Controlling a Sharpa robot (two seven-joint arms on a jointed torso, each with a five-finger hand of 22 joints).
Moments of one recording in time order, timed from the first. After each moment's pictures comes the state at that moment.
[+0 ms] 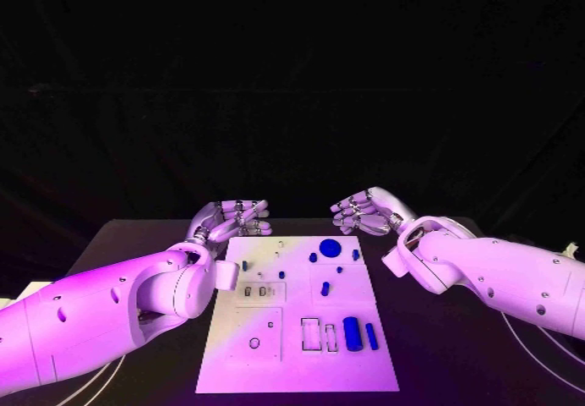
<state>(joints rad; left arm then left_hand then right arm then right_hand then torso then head) 1.13 -0.82 -0.01 1.58 -0.03 -0.49 0.44 1.41 -0.03 0.11 0.21 0.11 0.98 0.21 0.15 0.07 1.07 0.15 0.14 0.08 1.19 0.08 0.24 0.21 0.17 1.07 0.19 0.34 0.15 1.19 -0.78 -0.03 1.40 -0.92 -0.45 0.19 1.29 0.08 0.21 -0.28 0.20 0.98 0.20 0.07 0.07 1.11 0.14 0.07 0.06 1.27 0.07 0.12 0.08 0.17 1.12 0.17 0.26 0.10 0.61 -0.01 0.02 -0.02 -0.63</state>
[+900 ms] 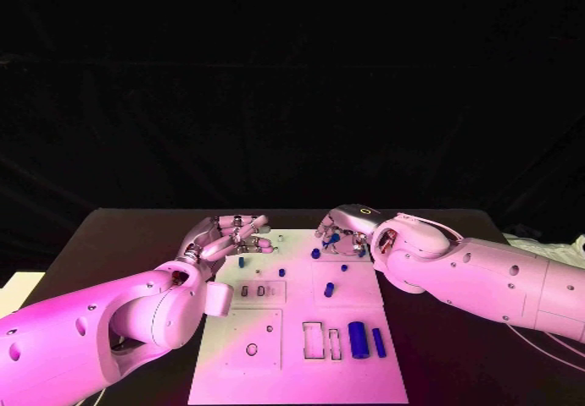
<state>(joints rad) 1.14 -0.87 0.00 1.71 -0.03 -0.47 0.41 1.41 -0.03 0.11 0.20 0.11 0.98 0.21 0.13 0.07 1.07 0.15 0.12 0.08 1.19 0.09 0.23 0.23 0.17 1.07 0.19 0.34 0.15 1.22 -0.71 -0.03 1.39 -1.59 -0.30 -0.09 1.26 -0.01 0.26 -0.24 0.17 1.04 0.16 0.07 0.07 1.19 0.09 0.06 0.06 1.47 -0.01 0.49 0.28 0.17 1.30 0.08 0.70 0.35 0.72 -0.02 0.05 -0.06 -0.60</state>
